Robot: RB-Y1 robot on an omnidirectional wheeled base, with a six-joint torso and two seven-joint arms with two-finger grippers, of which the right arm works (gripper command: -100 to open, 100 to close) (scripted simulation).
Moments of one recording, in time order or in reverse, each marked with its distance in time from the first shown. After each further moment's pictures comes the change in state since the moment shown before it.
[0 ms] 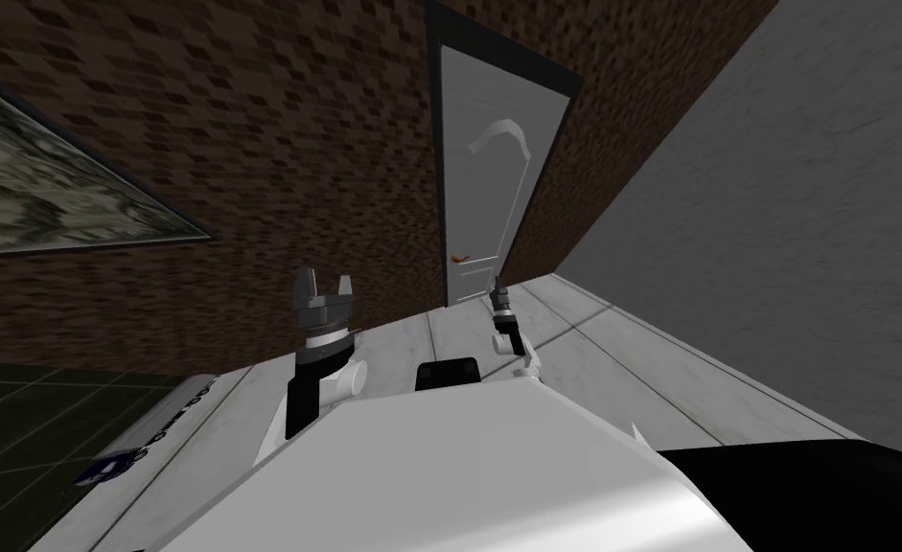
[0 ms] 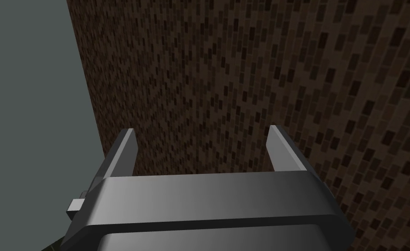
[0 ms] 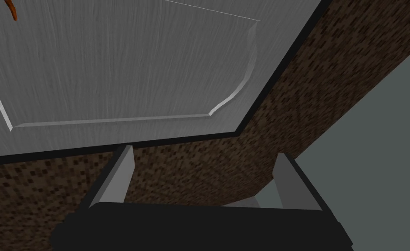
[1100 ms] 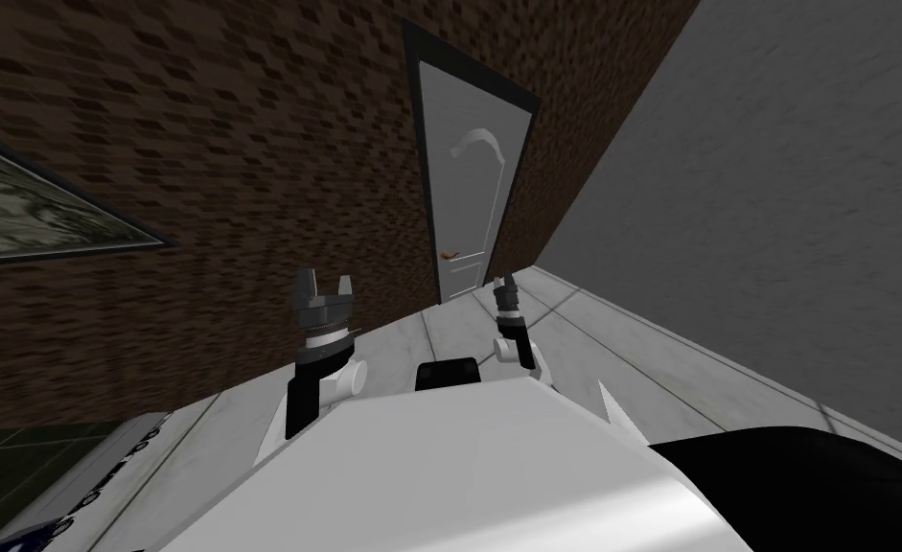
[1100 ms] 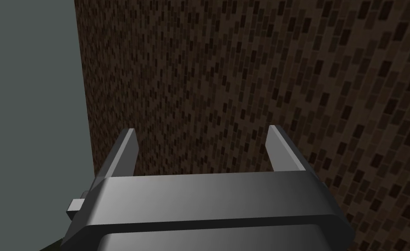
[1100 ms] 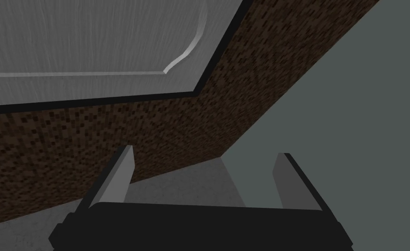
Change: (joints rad) arm 0.141 0.064 0.051 -0.303 0.033 0.045 0.012
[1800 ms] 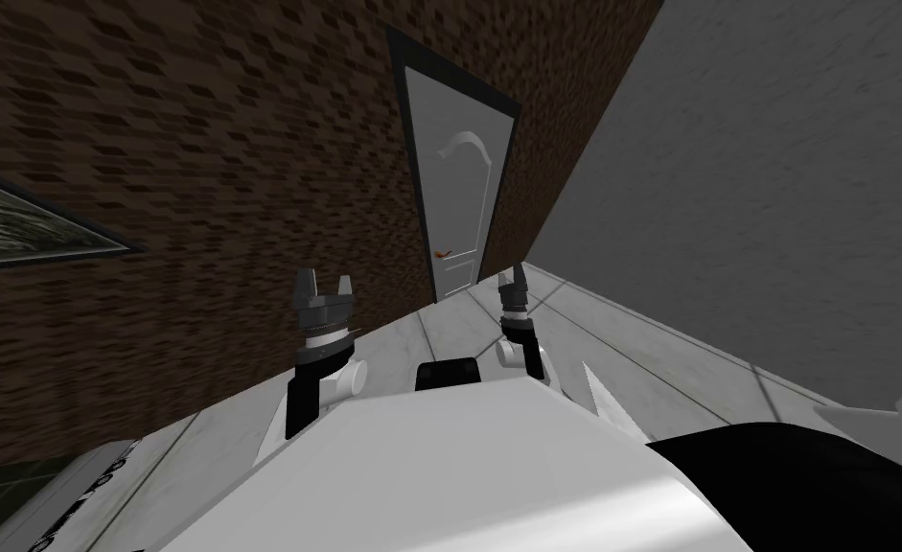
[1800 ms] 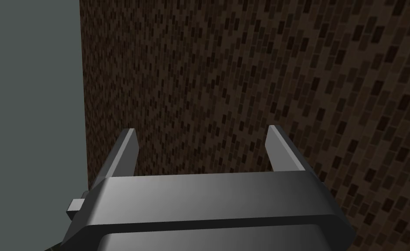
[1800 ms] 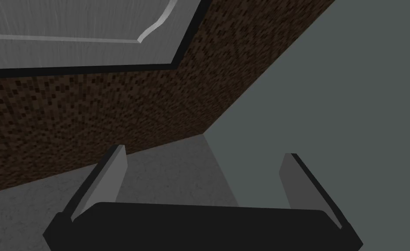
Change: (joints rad) arm 0.071 0.035 0.022 -0.151 0.015 0.021 0.004
